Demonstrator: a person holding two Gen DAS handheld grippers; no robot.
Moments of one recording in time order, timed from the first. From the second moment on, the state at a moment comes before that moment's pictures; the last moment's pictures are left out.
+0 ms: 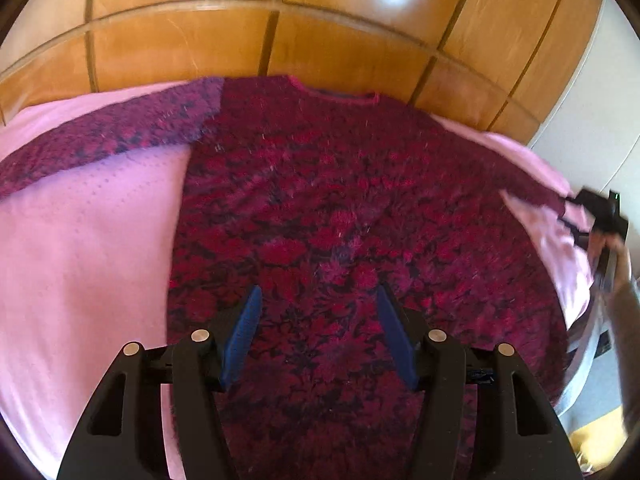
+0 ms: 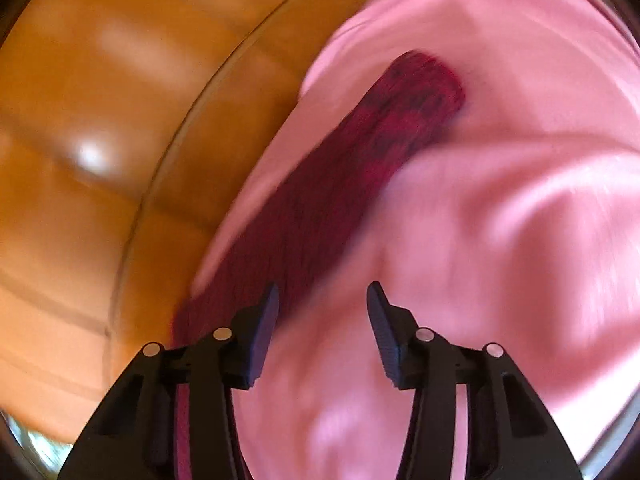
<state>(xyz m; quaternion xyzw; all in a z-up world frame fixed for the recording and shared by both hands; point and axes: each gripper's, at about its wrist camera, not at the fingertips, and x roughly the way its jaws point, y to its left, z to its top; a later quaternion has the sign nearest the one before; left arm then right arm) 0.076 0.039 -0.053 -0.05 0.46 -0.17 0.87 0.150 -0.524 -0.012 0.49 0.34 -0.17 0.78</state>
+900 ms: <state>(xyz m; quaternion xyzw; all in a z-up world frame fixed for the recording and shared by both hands) 0.083 0.045 -0.069 -0.07 0.47 -0.18 0.86 0.285 -0.468 0.040 0.27 0.39 -0.14 0.87</state>
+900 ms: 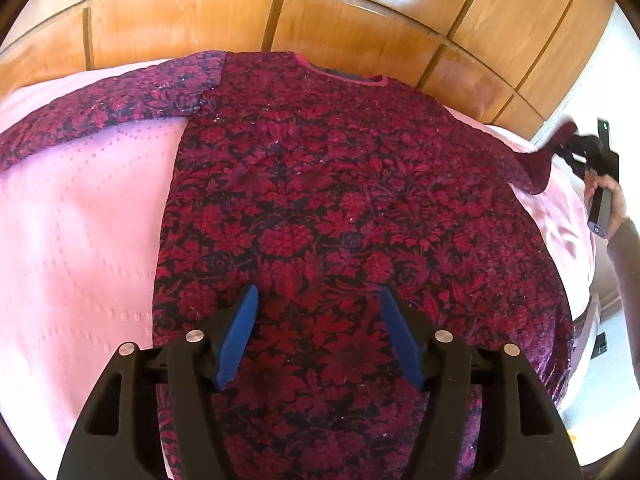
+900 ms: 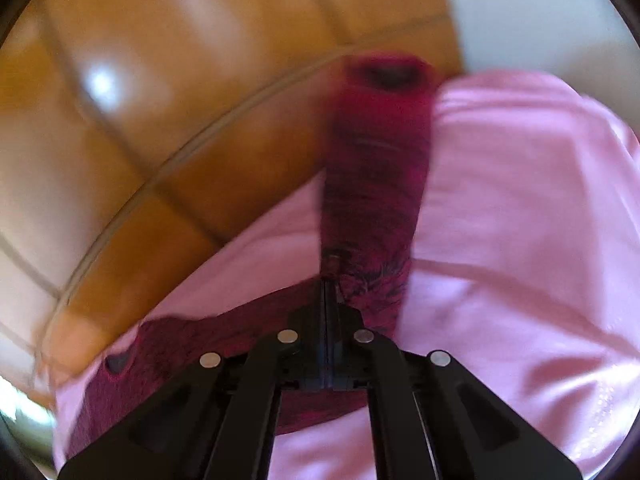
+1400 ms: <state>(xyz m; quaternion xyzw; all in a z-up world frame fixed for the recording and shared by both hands) 0.093 0.059 -0.047 -0.14 0.45 -0.20 0.86 0.342 -0.202 0.000 0.14 0.47 0.12 0.86</state>
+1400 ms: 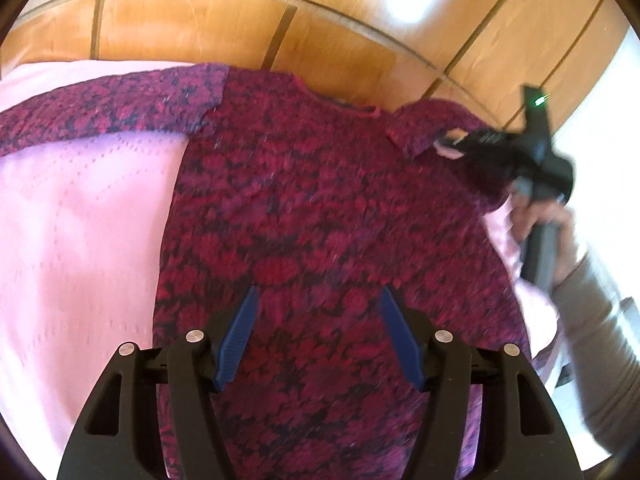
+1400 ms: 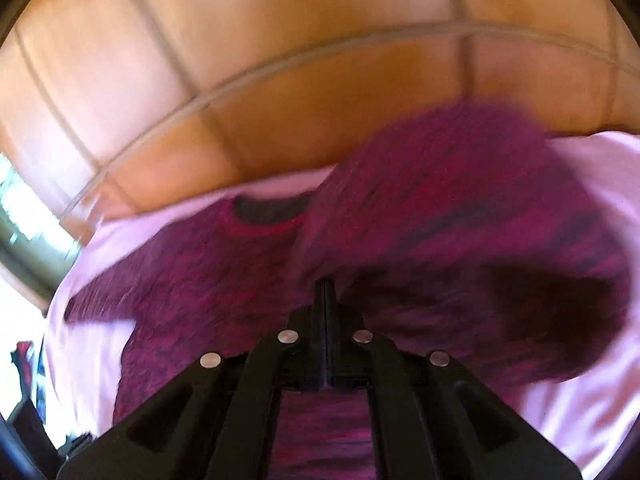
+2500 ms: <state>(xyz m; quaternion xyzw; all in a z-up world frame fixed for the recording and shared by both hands) 0.153 0.041 -0.039 -0.27 0.45 -0.28 0.80 0.345 -0.252 0.000 0.46 0.40 0.14 0.78</state>
